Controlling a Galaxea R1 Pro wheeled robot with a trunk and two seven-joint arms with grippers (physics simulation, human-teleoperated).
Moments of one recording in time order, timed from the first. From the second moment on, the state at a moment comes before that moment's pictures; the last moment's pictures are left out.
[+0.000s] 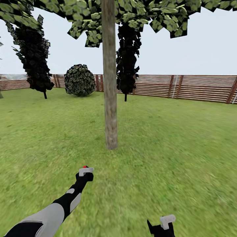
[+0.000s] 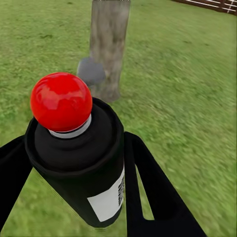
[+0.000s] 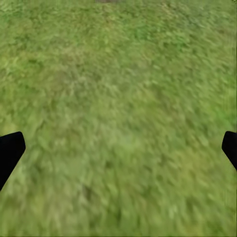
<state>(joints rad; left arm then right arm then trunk) -0.75 -0.03 -0.02 -0.16 0.12 -0.44 -0.11 -0.32 -0.02 -0.04 -0.31 0.09 -0.42 0.19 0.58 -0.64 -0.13</state>
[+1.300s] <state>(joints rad) -0.75 -0.02 -0.01 -0.12 0.13 -0.45 -0.11 -0.32 -0.03 -0.05 -0.30 0.09 -0.42 0.16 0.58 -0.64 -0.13</state>
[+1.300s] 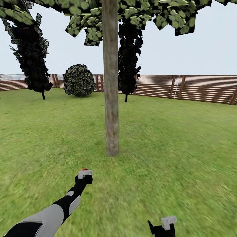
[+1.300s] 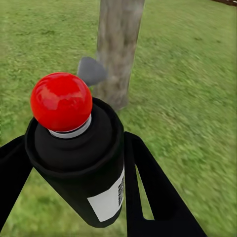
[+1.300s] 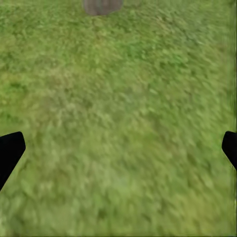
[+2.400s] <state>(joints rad) -0.75 0.02 -0.05 -0.25 -0.07 -0.05 -0.93 -0.97 -0.07 -0.04 -0.35 0.10 0.18 1.01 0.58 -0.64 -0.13</state>
